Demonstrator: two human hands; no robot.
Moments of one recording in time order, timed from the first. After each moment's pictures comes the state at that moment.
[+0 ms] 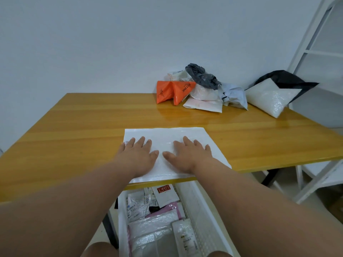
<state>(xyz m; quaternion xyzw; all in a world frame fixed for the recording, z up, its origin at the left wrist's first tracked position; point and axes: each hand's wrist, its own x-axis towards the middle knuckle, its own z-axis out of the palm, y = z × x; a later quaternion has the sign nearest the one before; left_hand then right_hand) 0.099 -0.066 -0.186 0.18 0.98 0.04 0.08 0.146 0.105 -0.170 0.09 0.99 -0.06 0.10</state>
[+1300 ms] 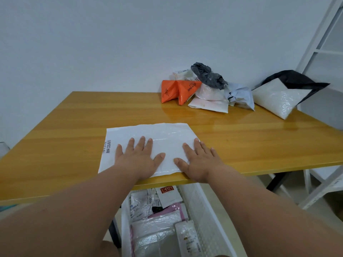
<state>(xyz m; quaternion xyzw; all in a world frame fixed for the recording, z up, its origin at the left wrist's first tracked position) 0.102 -0.068 -0.194 0.13 0.99 0.03 0.09 0.154 0.125 -0.187 0.05 0.99 -0.03 0.12</state>
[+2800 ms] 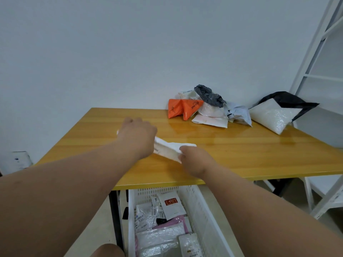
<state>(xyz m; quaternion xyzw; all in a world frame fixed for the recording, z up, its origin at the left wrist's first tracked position) 0.143 -0.097 -0.082 0.19 0.96 -0.11 -0.16 0.187 0.076 -0.125 -0.01 0.99 -0.14 -0.01</state>
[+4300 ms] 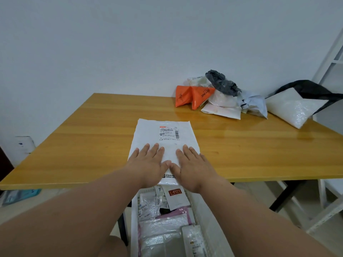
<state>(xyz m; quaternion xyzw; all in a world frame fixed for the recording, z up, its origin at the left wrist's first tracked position) 0.130 -0.096 -0.192 0.20 0.97 0.02 0.10 0.164 0.069 -0.197 -0.03 1.00 -0.05 0.05</state>
